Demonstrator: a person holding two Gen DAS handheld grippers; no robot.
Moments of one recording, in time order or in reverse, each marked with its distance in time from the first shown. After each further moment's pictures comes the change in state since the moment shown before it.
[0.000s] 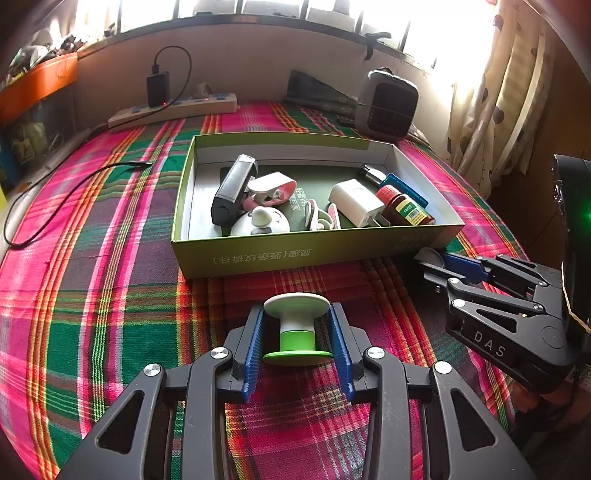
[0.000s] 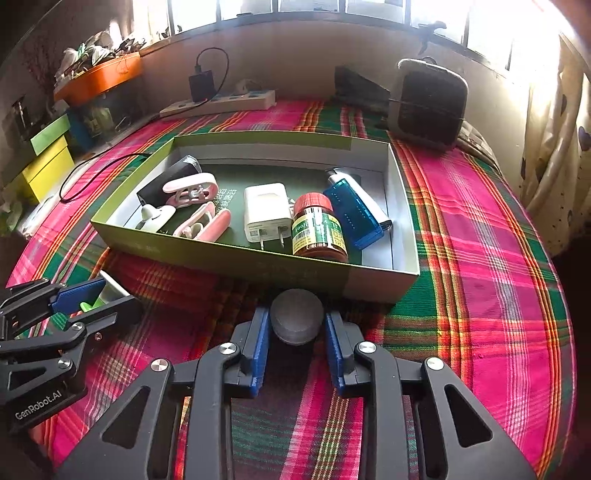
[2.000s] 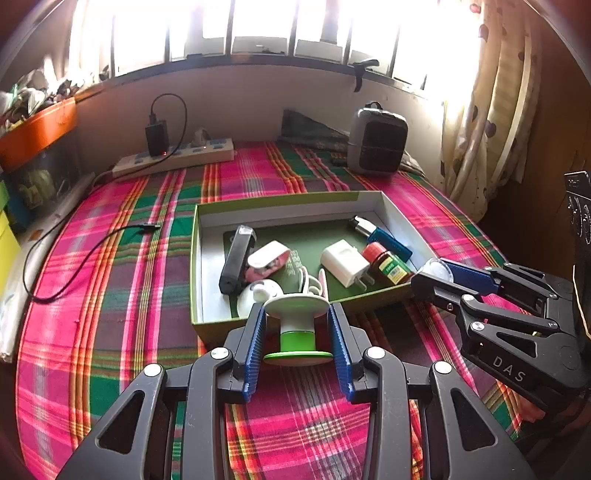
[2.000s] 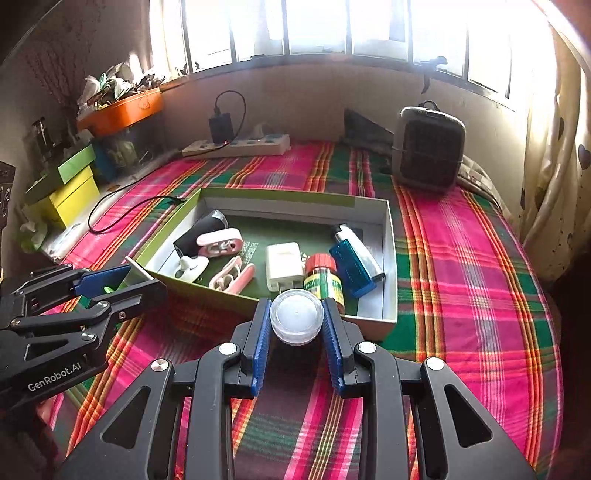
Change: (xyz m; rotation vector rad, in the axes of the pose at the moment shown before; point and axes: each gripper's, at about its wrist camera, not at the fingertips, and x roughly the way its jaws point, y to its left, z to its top) left arm -0.034 -0.012 0.038 0.056 -0.094 0.026; right arm -0.042 -0.001 0.022 -0.003 -0.115 0.063
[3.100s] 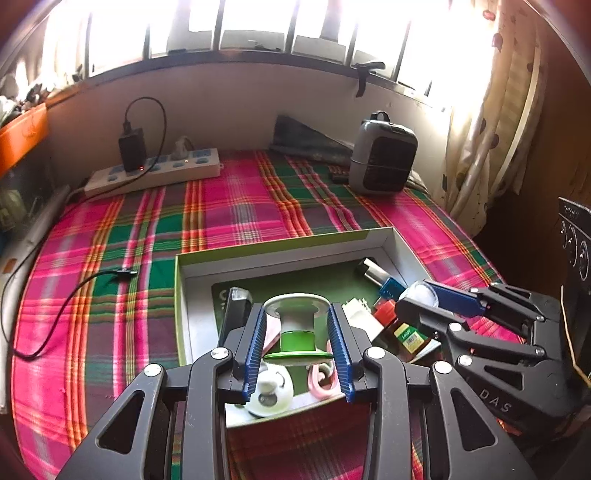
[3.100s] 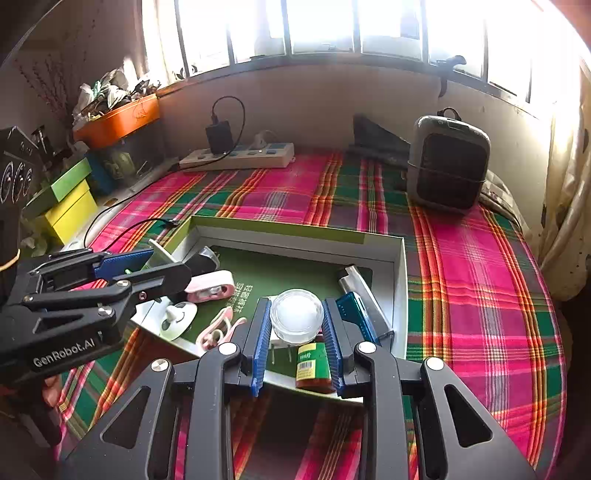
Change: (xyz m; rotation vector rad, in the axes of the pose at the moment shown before) left arm 0.045 0.016 0.060 -0.006 0.030 -0.060; right arm 0.034 -0.013 0.042 0.005 0.014 0.049
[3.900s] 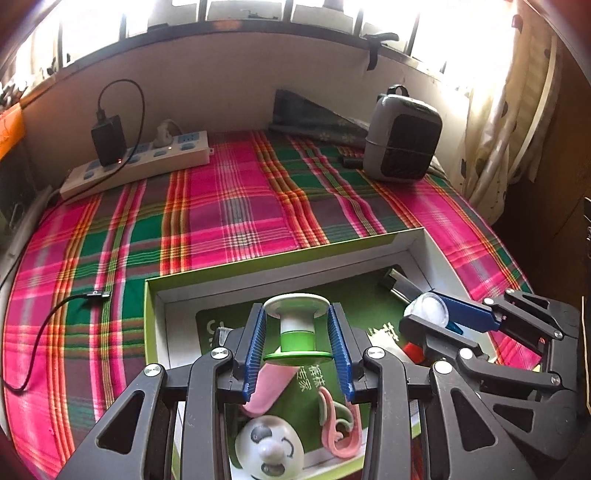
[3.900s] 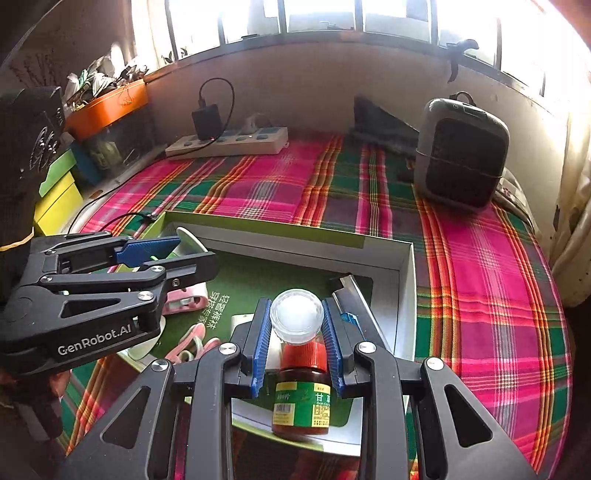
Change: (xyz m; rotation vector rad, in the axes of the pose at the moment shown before) left arm 0.059 0.002 0.025 0.019 0.085 0.018; right arm 0.038 -0.010 0.014 -0.010 0.056 -0.005
